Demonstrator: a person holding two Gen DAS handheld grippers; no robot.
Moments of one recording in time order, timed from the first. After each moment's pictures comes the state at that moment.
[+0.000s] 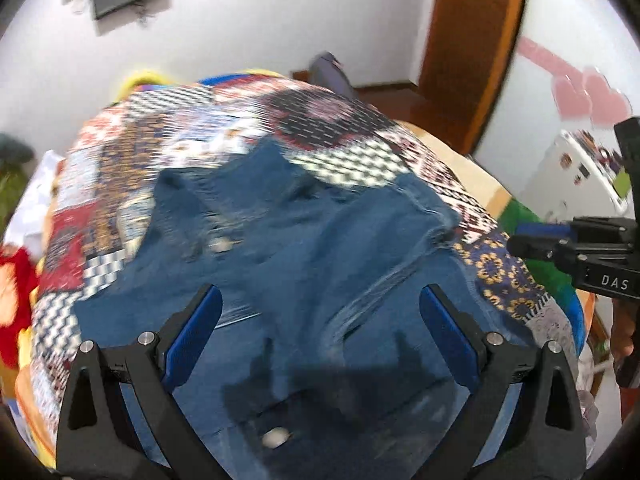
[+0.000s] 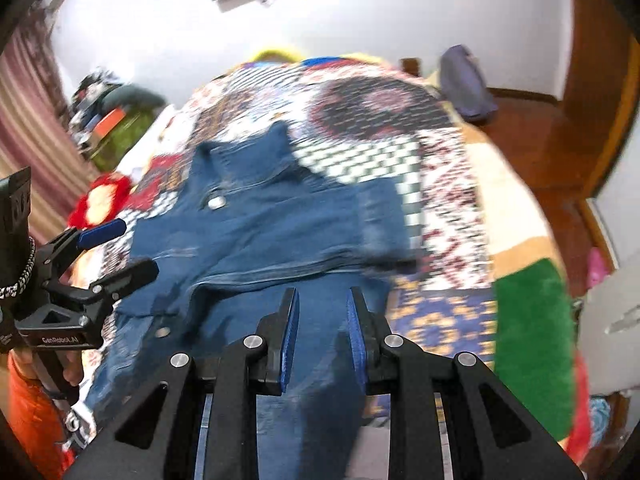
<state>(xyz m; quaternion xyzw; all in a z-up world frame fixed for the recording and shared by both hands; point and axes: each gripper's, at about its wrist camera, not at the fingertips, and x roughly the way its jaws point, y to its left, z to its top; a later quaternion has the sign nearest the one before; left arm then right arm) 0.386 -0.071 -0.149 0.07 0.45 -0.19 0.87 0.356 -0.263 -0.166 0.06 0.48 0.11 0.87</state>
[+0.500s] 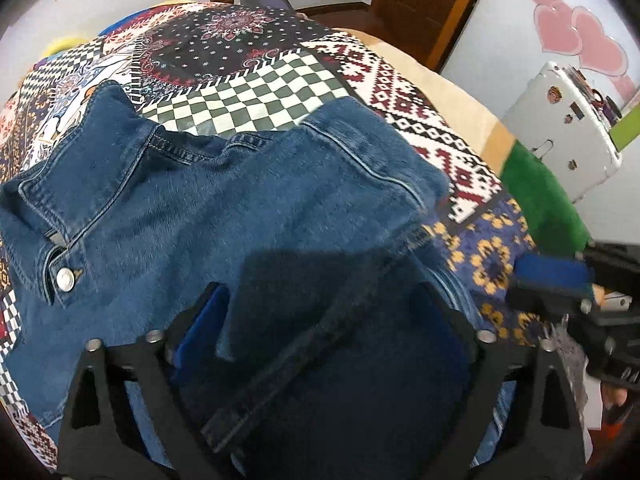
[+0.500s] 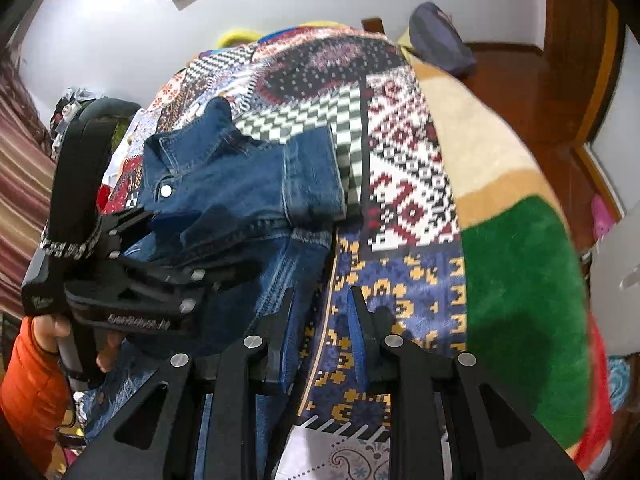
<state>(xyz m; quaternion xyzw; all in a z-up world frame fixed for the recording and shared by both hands) 0.454 -0.164 -0.233 0.10 0.56 -0.26 0.78 0.365 -0.309 -0.226 0.13 0.53 0.10 0.83</state>
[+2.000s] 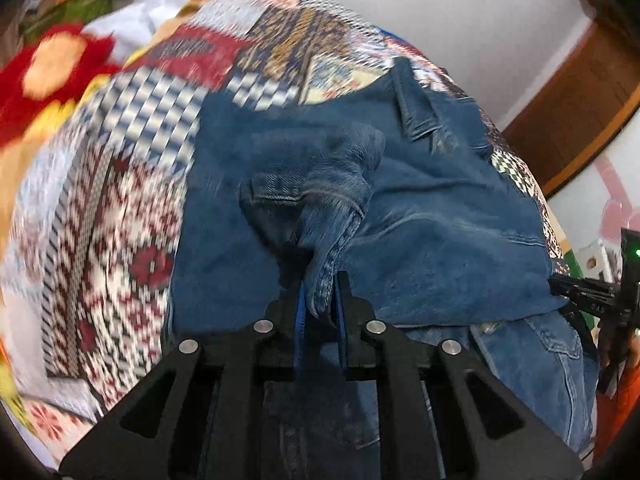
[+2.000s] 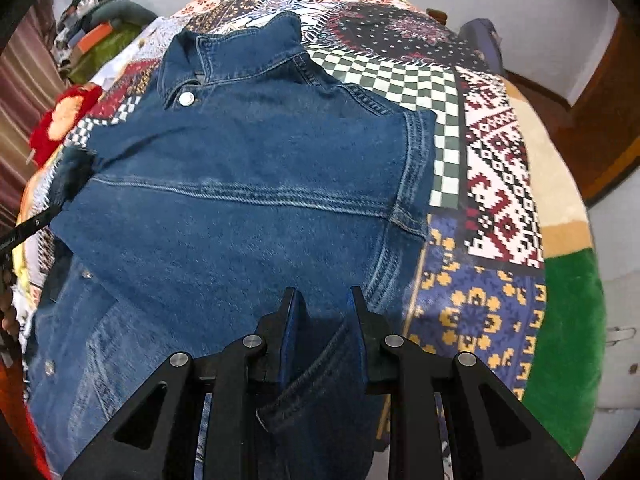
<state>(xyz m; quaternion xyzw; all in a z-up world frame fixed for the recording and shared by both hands) 0.326 0.155 -0.243 -0.17 0.50 -0.05 0.85 0.376 -0.209 -0.240 -0.05 0.56 0.11 0.82</state>
